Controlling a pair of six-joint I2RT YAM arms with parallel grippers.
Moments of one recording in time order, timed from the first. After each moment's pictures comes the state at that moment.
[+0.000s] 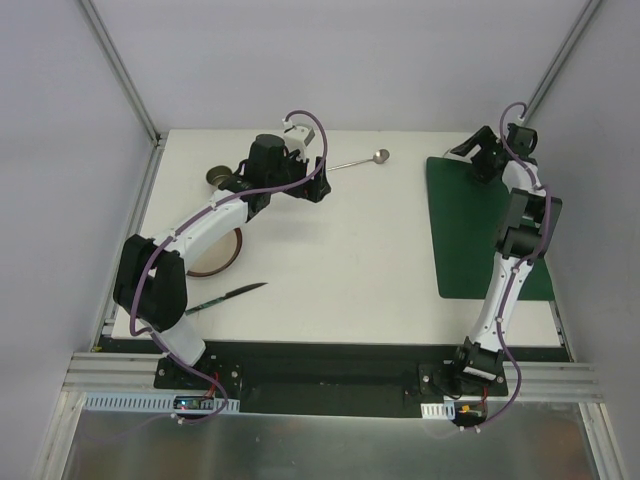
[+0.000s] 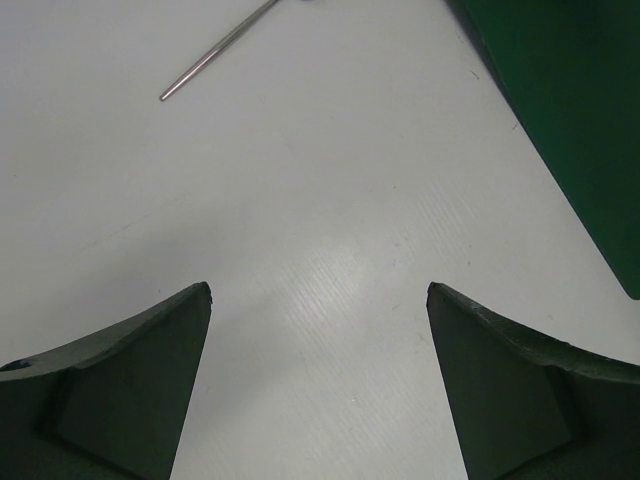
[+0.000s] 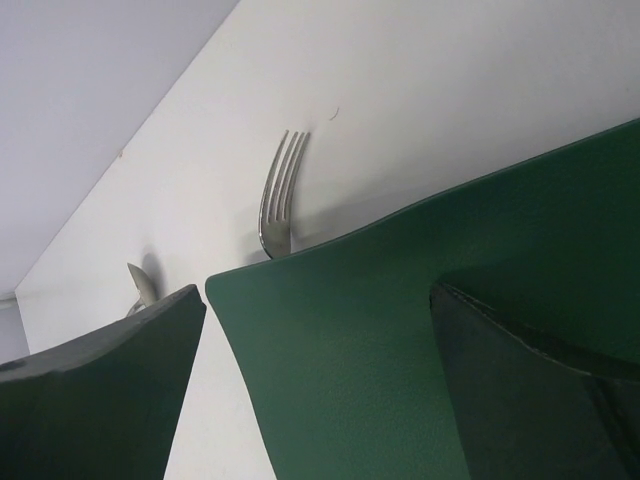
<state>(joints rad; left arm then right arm) -0.48 1.65 1.31 -0.14 0.25 -0.18 -0.27 2.48 2.06 -0.27 -0.47 0.59</state>
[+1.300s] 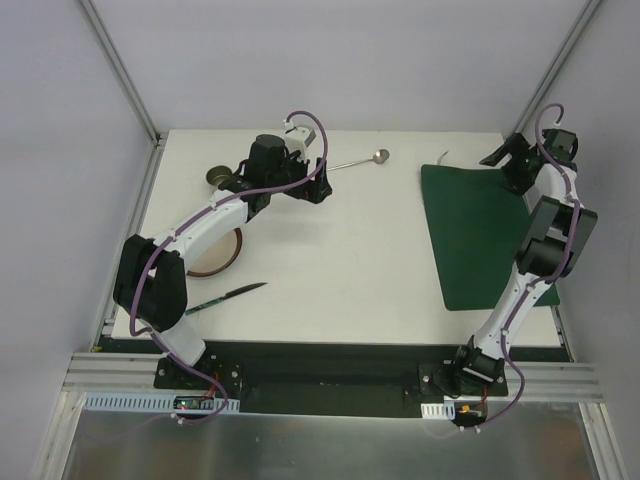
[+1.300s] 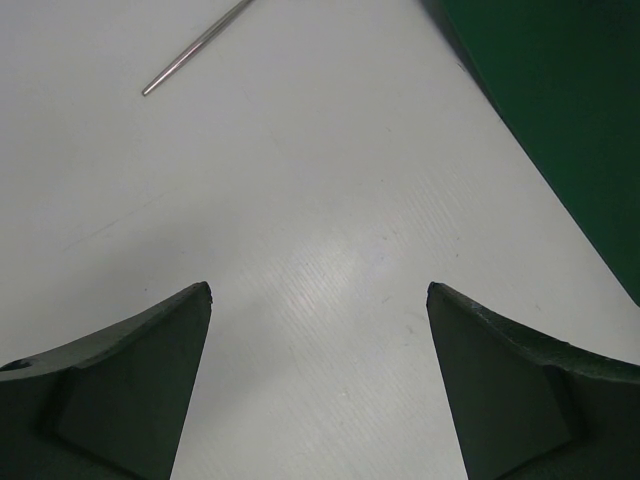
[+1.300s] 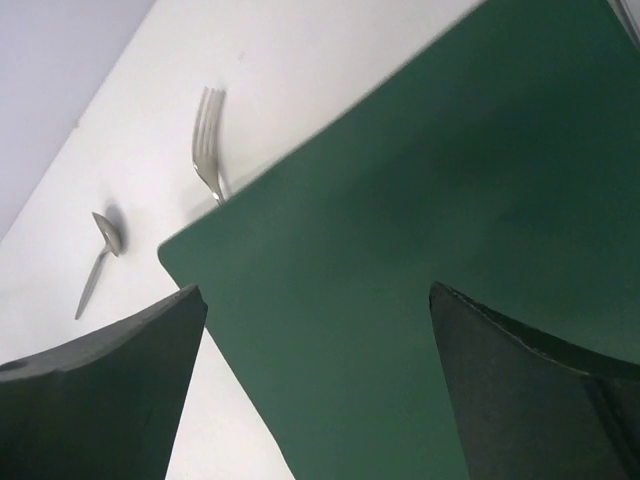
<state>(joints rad) -0.48 1.65 1.31 -0.15 0.28 -0.19 -0.40 2.22 1.86 -0.44 -0.45 0.44</state>
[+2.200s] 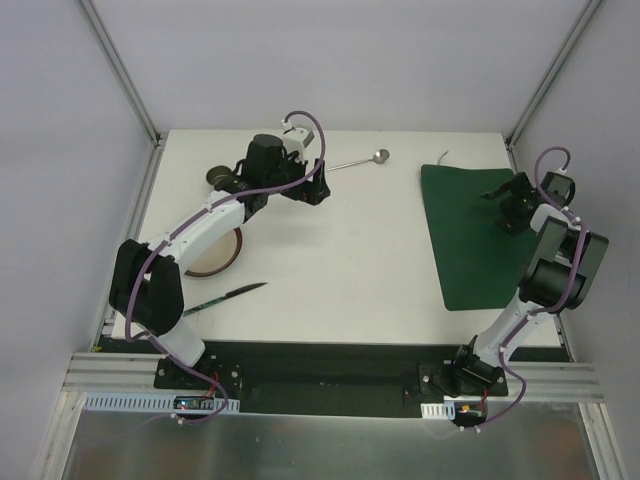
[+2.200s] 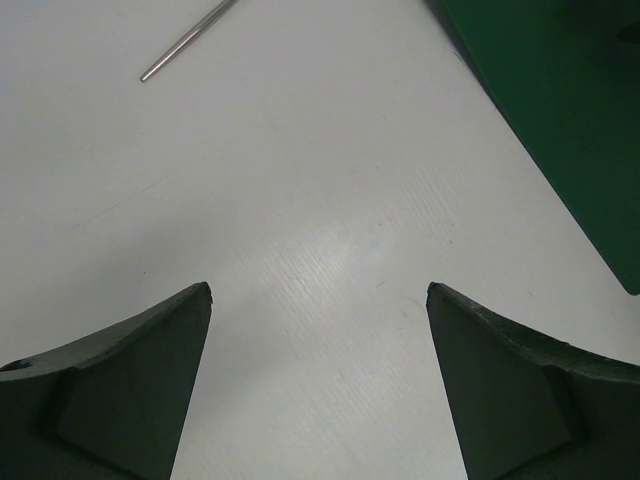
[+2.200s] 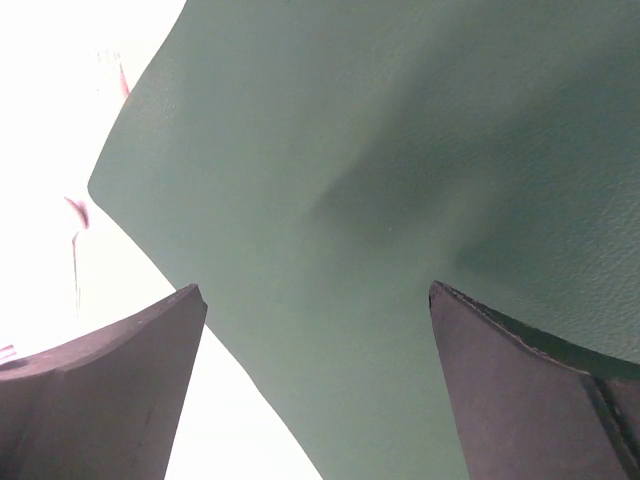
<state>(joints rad) -0.48 1.63 1.31 -0.19 0.29 -0.19 -0.45 1.88 1.21 -0.17 -0.38 0.62</state>
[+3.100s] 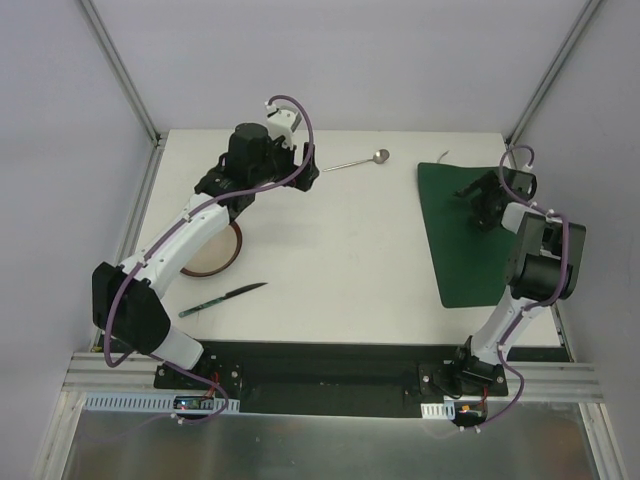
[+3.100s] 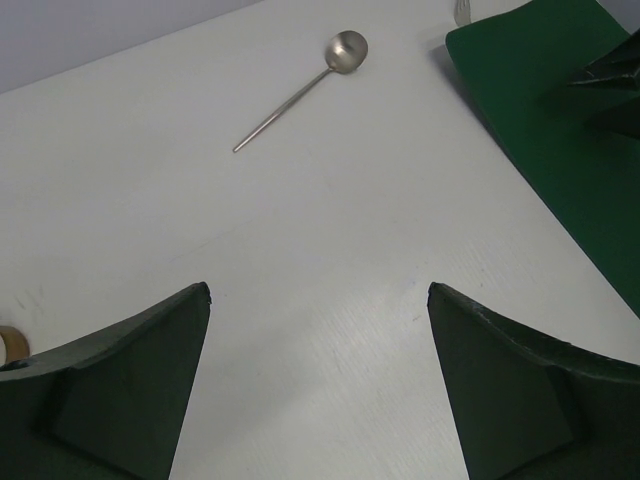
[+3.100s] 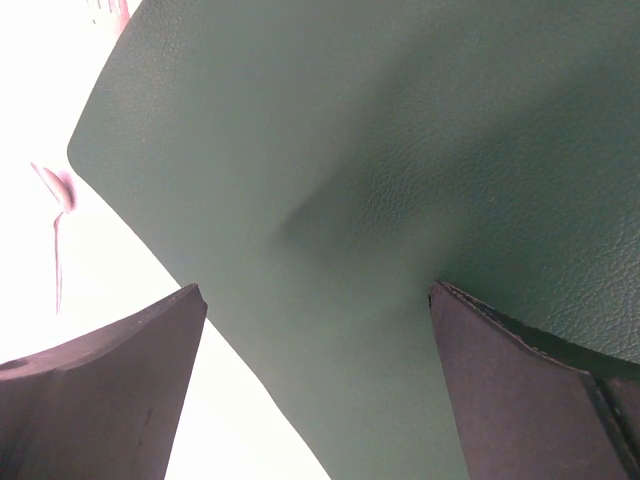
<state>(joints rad) -0.48 1.49 1.36 -0.24 0.15 -0.12 -0.28 1.89 1.13 -0.03 -0.26 0.70</state>
